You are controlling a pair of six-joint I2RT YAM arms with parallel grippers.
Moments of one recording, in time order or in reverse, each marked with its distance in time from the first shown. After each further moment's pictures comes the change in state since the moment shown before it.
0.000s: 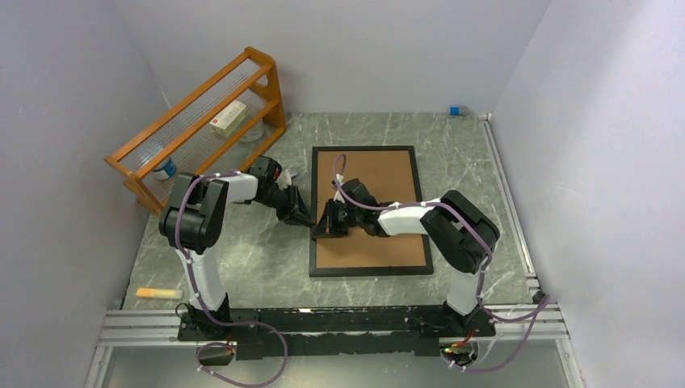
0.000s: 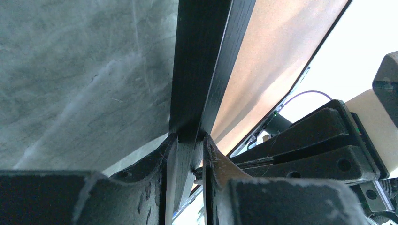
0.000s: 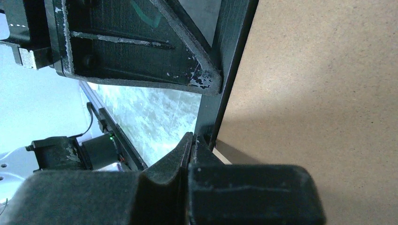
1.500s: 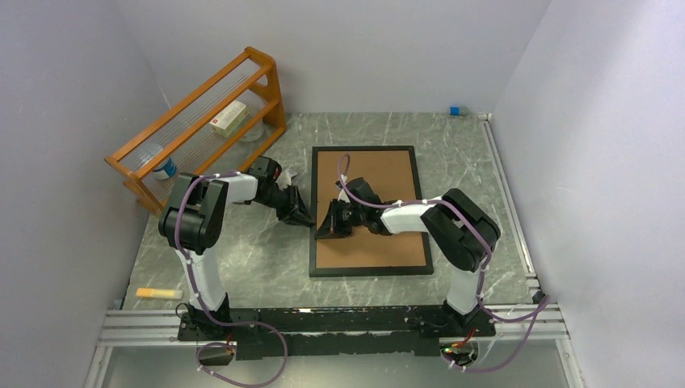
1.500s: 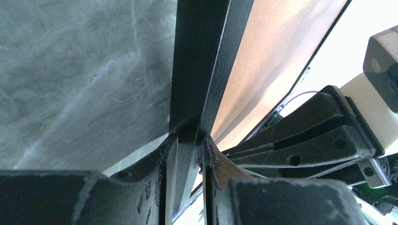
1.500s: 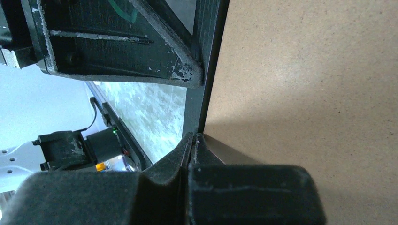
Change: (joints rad) left arm 0.000 -0.005 -0.008 0.011 -0.001 0.000; right arm -0.039 0.004 -0.017 0.000 -0.071 0.005
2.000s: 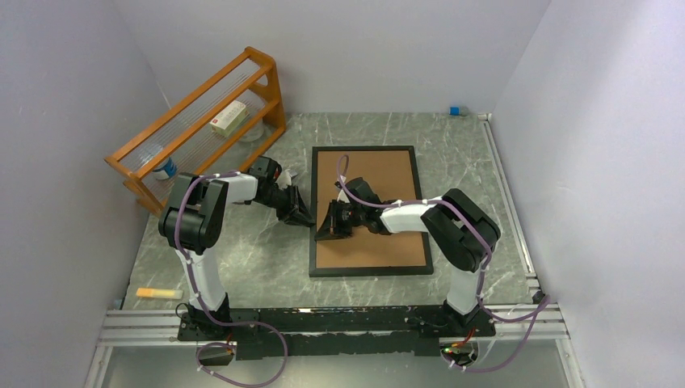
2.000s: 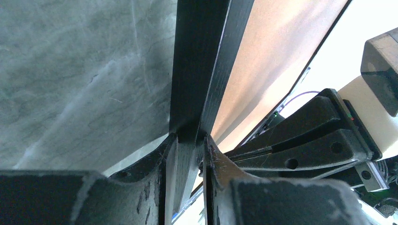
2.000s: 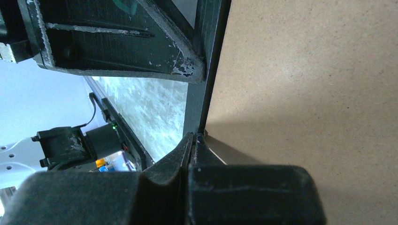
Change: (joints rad) left arm 0.000 0.000 0.000 0.000 -0.001 0.000; right arm 0.001 -0.001 0.012 -0.035 -0.011 -0.002
